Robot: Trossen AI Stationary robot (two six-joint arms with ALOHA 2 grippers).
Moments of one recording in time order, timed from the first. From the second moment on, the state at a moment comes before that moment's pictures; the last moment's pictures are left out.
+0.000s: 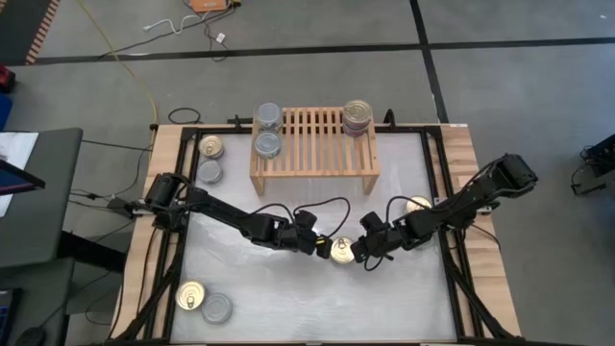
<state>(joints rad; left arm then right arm) -0.25 1.92 1.24 -0.04 -0.34 -1.28 0.39 1.44 0.64 -0.14 0.29 1.35</state>
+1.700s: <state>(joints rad) -0.26 1.92 1.24 -0.02 -0.27 -1.43 0.38 1.44 0.64 -0.14 0.29 1.33</state>
